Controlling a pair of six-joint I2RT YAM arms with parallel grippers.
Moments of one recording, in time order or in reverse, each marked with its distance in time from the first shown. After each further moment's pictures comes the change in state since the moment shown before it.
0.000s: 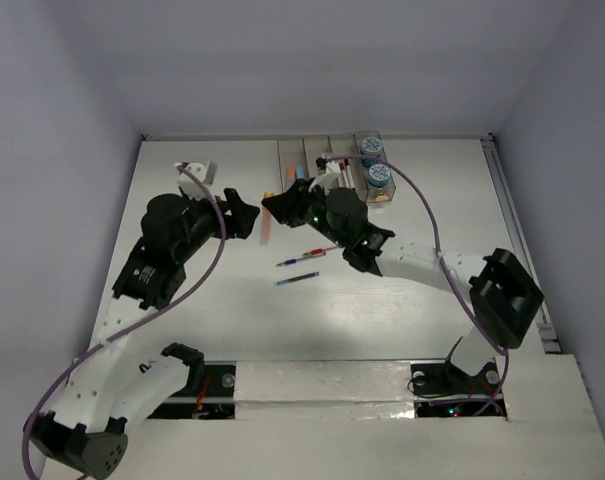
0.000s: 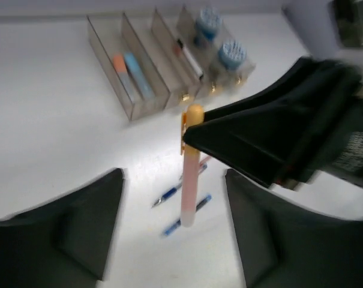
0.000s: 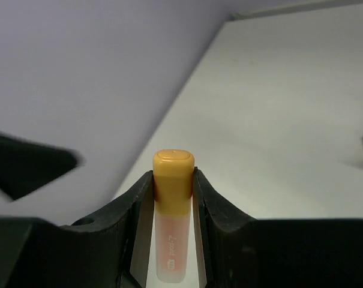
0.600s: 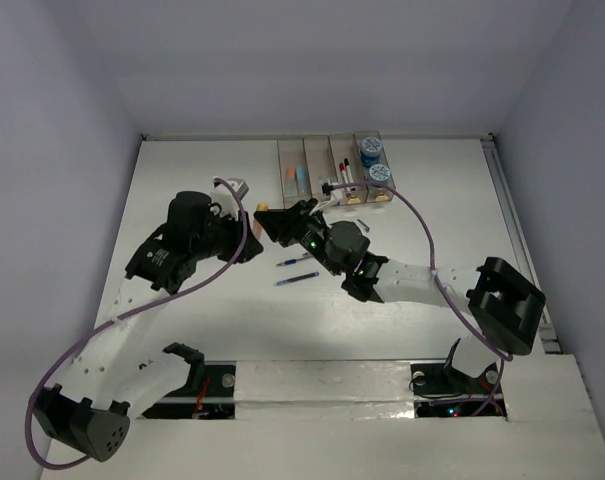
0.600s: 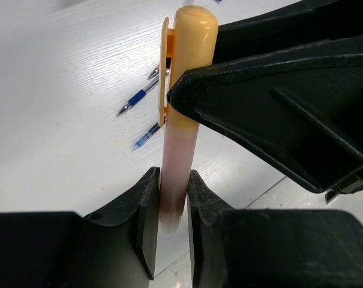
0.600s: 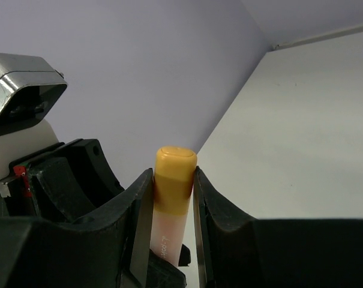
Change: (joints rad) left arm -0.004 0.069 0.032 -0.275 0.167 0.029; right arm 0.127 -0.011 -0.152 0.238 0.093 0.038
